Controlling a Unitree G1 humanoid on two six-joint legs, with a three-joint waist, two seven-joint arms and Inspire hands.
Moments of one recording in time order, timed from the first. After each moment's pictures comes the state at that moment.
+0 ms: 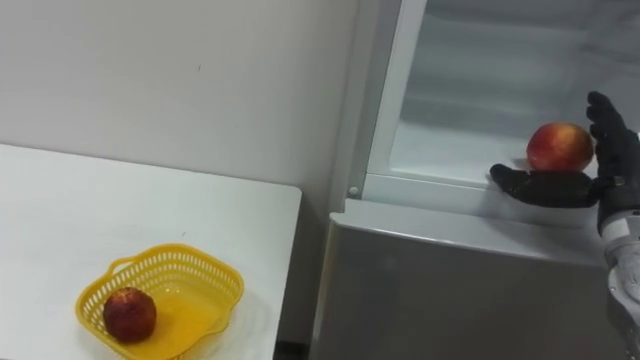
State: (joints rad) left arm 0.31 0.29 0.00 1.03 0.35 0.11 -0.25; right arm -0.59 -0.67 -0.08 0.55 0.19 -0.03 -0.19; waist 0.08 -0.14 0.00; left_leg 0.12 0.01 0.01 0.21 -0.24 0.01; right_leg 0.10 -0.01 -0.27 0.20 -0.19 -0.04
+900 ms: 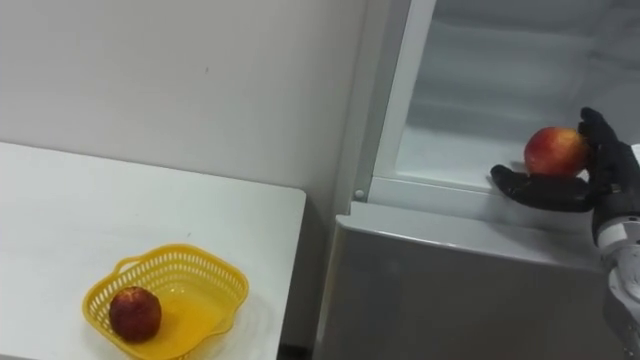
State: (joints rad) left arm 0.32 0.29 0.00 1.00 0.36 0.13 -0.23; right arm -0.66 -0.67 -0.06 0.70 0.28 -0.03 -0.12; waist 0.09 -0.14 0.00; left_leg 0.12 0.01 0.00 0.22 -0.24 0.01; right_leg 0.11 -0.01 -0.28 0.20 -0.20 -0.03
